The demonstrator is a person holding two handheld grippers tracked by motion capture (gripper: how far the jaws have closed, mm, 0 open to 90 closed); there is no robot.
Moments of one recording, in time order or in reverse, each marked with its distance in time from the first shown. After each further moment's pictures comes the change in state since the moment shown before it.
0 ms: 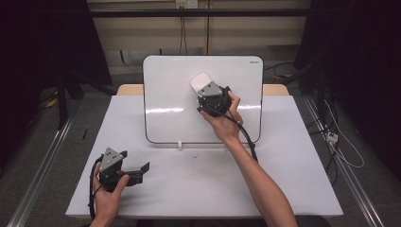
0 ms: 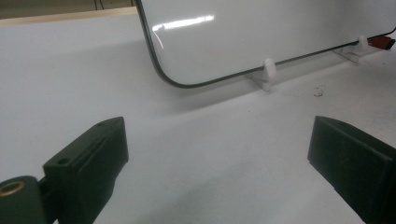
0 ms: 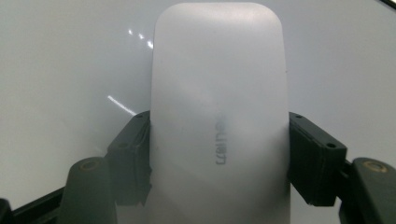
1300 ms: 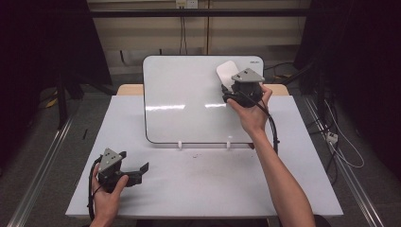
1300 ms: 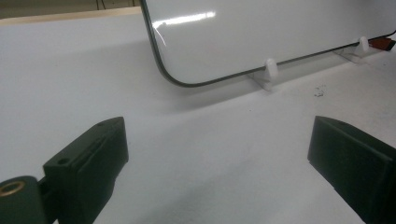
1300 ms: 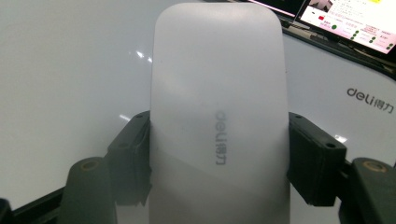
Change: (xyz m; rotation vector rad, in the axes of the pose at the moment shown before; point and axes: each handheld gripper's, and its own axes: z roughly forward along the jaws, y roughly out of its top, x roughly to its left) left arm 0.000 0.000 -0.002 0.000 0.006 0.001; right arm -0.077 -0.010 -0.037 -0.049 0.011 0.153
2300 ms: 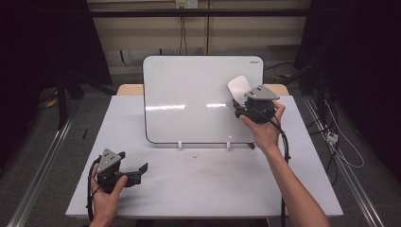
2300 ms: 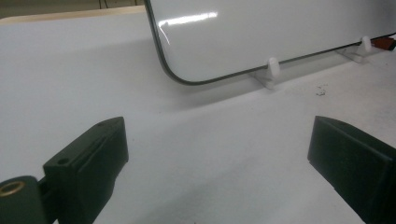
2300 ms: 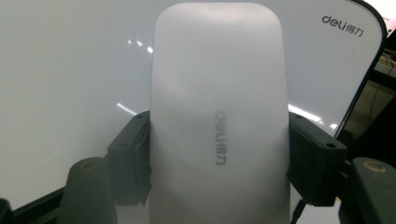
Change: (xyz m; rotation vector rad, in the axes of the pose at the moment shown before) left arm 0.000 0.000 -0.002 0.004 0.000 -0.010; right arm -0.009 -0.041 -0.032 0.026 0.000 0.003
